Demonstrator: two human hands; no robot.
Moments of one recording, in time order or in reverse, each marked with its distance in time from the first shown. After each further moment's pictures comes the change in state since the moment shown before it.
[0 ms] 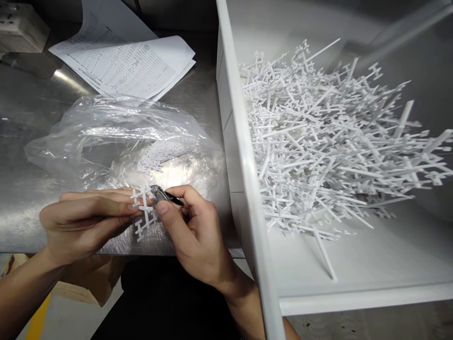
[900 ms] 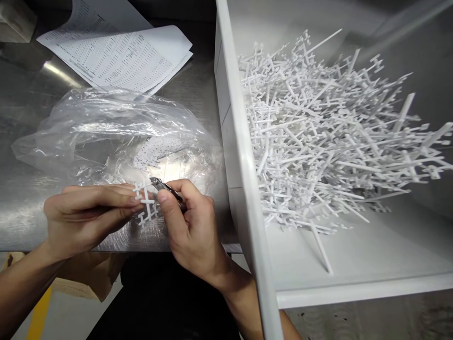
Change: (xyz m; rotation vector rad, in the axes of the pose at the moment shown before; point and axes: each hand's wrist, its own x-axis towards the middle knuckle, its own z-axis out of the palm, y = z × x) left_hand 0.004 -0.003 0.002 -0.006 0.005 -0.050; right_hand 0.002 0.002 0.003 -0.142 0.083 -0.068
